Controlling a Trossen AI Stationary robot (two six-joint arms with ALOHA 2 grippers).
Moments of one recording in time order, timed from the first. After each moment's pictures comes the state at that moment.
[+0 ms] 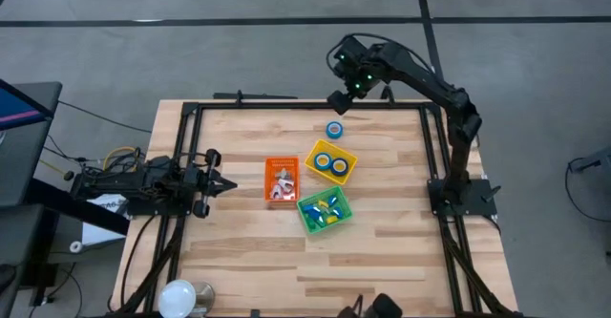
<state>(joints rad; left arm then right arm) 0.00 0.00 0.01 0.11 0.09 0.10 -0.59 1.90 2.06 -1.34 -0.02 0.17</state>
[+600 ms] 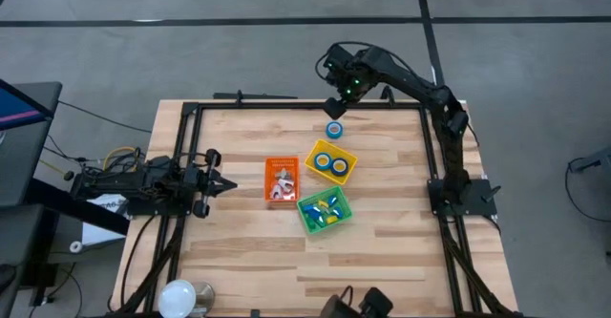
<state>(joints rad) 0.00 0.00 0.01 0.11 0.09 0.10 -0.60 2.02 2.06 -1.35 -0.02 0.16</state>
